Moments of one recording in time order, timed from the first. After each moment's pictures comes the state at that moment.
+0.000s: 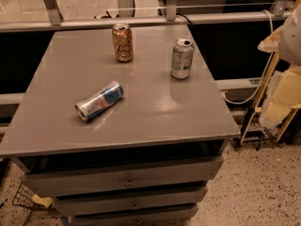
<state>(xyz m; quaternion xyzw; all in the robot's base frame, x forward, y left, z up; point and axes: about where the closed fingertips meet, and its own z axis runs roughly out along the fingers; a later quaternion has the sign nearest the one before) 0.438 -0.217 0.976 -0.60 0.78 -0.03 0.16</state>
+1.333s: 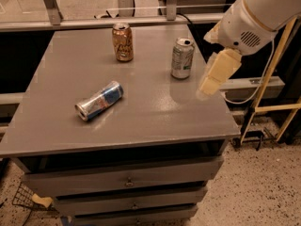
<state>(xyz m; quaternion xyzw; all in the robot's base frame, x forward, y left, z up) 0.514 -0.124 0.962 -0.61 0.75 0.07 0.25</state>
